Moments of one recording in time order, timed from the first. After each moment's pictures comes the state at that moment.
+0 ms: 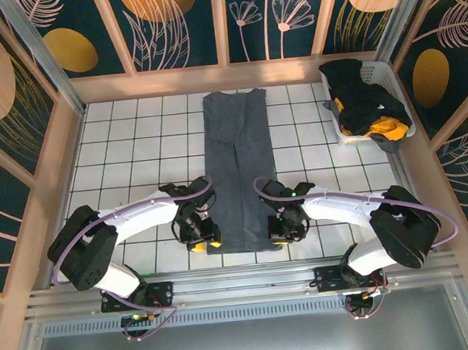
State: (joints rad) left arm -0.77 1.52 0.80 -0.82 0.43 -0.86; right arm 0.87 1.42 0.71 -0.76 -0.25 0.89
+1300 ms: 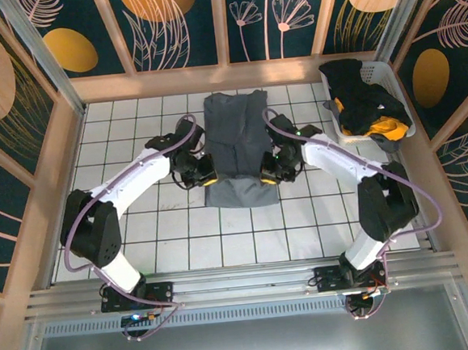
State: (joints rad) left arm -0.52 1.69 1.31 -0.82 0.32 -0.83; right arm 0.52 1.66 1.26 -0.87 -0.30 0.78
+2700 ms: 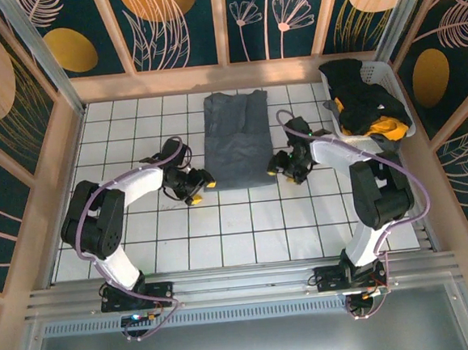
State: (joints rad) left arm -0.40 1.73 0.99 -0.46 0.49 -1.03; right arm 0.37 1.73 1.09 -0.65 -0.30 0.71
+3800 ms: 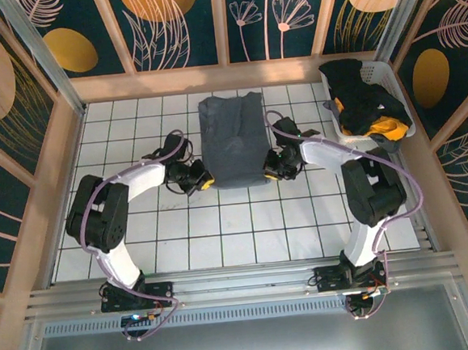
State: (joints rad) left arm -0.39 1.76 1.01 -0.37 0.53 -1.01; right arm 0.44 1.75 1.14 -0.62 -0.30 0.75
